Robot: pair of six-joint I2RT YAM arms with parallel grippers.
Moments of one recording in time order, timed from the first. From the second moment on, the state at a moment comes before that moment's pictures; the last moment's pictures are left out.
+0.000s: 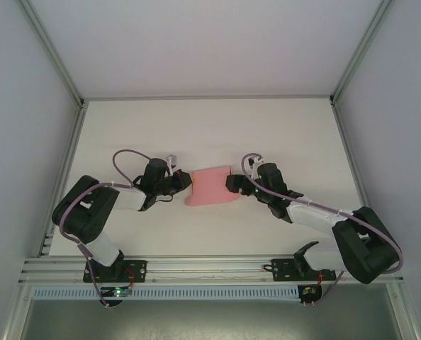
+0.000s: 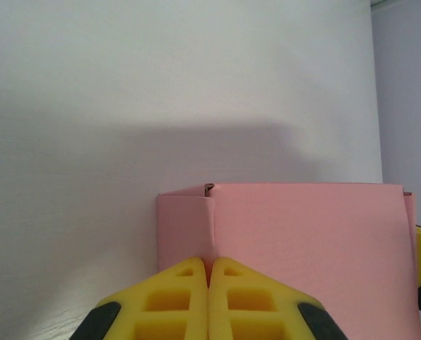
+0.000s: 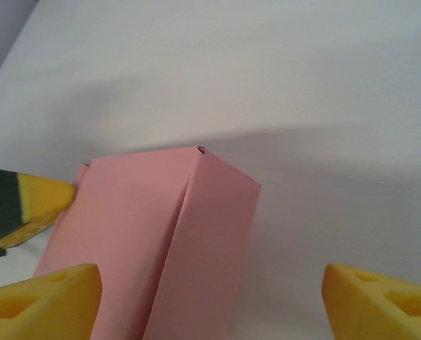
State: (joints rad) left arm -0.42 1.66 0.54 0.51 0.45 -0.89; right arm 0.52 1.30 0.44 0.27 -0.18 0.57
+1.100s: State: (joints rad) left arm -0.43 1.42 0.60 0.32 0.37 -0.61; right arm 0.46 1.41 0.50 0.42 -0.55 0.84
